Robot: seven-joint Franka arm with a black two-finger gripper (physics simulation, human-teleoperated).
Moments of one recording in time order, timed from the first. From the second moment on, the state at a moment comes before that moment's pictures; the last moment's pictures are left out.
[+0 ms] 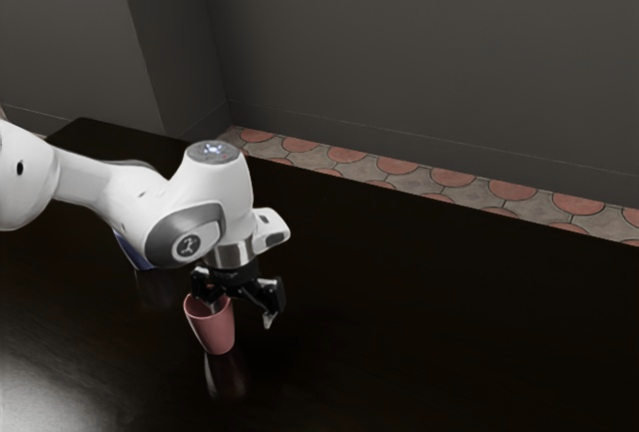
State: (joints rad) arm 0.13 0.02 -0.35 -2.39 0.11 2.38 -0.55
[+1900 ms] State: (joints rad) arm 0.15 -0.16 -0.08 -2.13 0.19 2.07 -0.46
